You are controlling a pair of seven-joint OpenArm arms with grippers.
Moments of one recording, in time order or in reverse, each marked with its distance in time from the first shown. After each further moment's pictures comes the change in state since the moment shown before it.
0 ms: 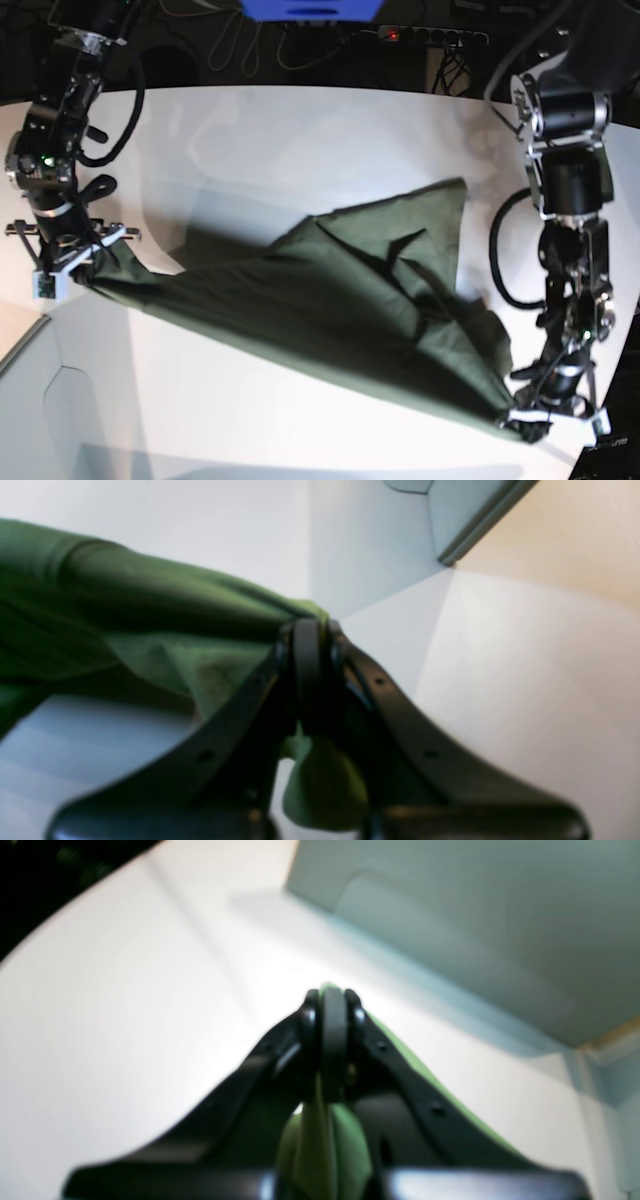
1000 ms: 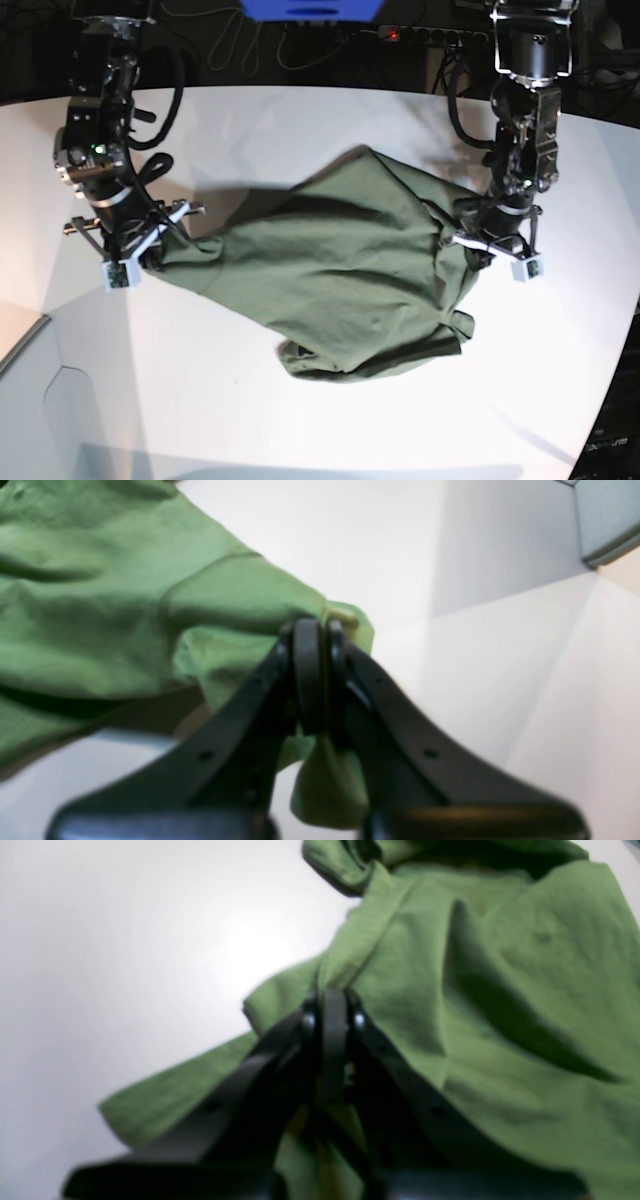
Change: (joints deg) left arm 27.4 2.8 4.5 4.7 0.4 0.5 -0.4; right arm -3.2 -1.4 -12.6 -0.7 -0.5 -0.1 -0.2
